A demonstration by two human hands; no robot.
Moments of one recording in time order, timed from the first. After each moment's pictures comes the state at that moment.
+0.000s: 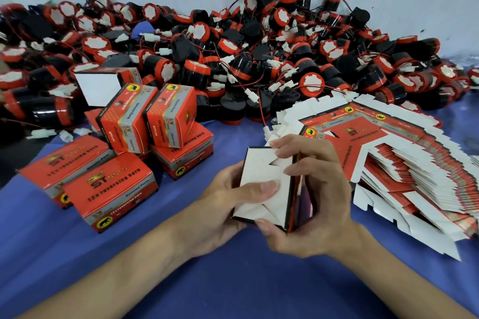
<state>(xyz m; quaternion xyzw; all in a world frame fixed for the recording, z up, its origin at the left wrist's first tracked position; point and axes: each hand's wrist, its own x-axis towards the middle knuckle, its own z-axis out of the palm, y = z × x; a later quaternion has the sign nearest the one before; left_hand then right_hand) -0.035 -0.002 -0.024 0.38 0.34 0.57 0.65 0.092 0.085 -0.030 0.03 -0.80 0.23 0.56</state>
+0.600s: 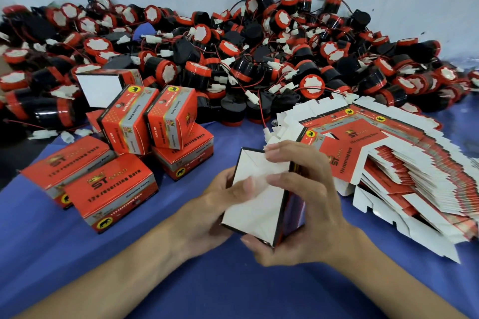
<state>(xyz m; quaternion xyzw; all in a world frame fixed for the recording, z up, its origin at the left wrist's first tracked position) -0.038 -0.007 -0.020 0.40 0.27 0.56 0.67 0.091 0.078 -0.027 0.04 -0.84 0.10 0.53</state>
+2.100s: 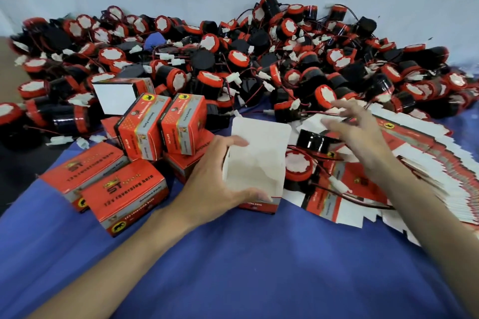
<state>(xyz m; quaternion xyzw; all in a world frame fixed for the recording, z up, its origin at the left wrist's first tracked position) -0.074 0.017 -0.037 0.59 0.62 0.49 0.16 0.119 0.194 0.005 -0.47 -0.72 0.36 0.36</state>
